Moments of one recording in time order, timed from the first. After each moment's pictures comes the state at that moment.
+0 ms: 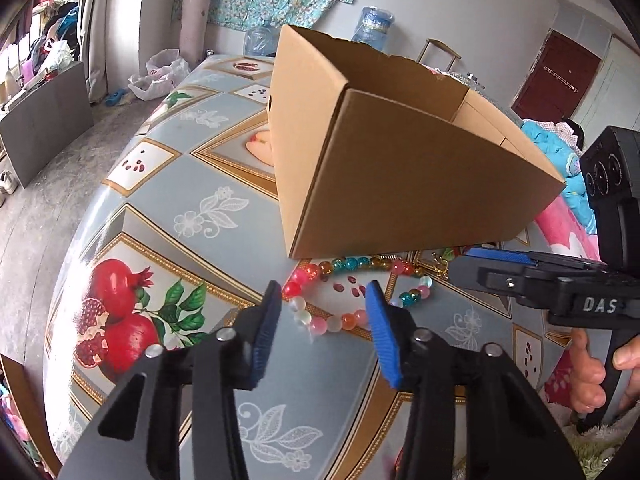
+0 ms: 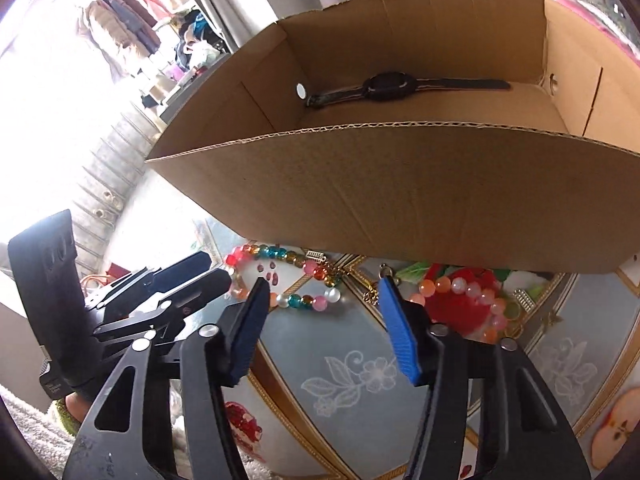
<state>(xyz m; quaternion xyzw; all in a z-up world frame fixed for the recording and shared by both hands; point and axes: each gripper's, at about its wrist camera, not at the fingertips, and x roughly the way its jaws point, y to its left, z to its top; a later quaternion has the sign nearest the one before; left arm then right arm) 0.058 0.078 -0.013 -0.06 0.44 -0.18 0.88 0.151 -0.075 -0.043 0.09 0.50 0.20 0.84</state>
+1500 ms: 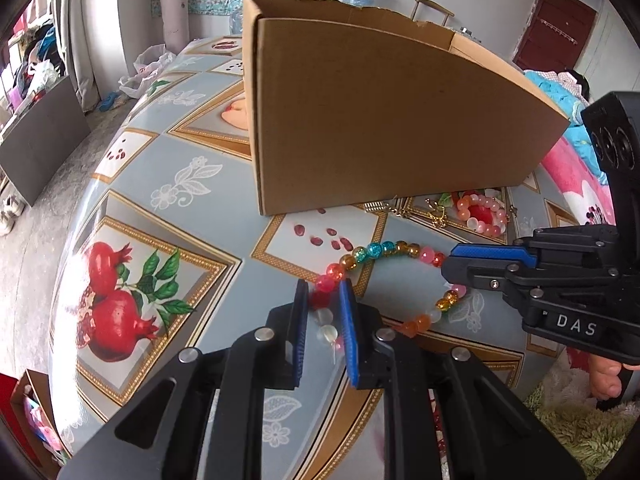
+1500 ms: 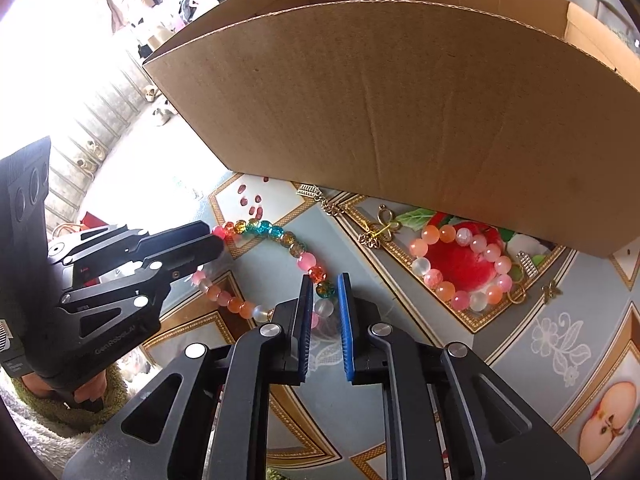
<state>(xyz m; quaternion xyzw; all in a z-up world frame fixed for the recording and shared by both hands) 0.046 0.047 -0.027 0.02 0.48 -0.17 0.86 0.122 -0.060 -0.045 0.01 0.53 0.20 0.83</state>
